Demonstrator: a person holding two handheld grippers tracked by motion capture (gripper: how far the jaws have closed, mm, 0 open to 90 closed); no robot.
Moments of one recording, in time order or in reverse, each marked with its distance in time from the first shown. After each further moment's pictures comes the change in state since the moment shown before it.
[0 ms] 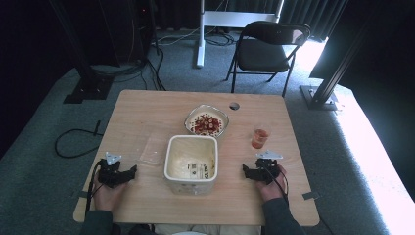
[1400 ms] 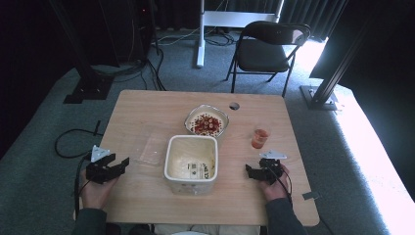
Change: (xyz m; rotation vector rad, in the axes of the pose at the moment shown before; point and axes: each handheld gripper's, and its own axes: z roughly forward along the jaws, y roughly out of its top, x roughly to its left) left arm 0.004 0.039 -0.057 -0.114 -0.092 0.017; right arm -0.011 -0.003 -0.003 0.000 0.007 -0.006
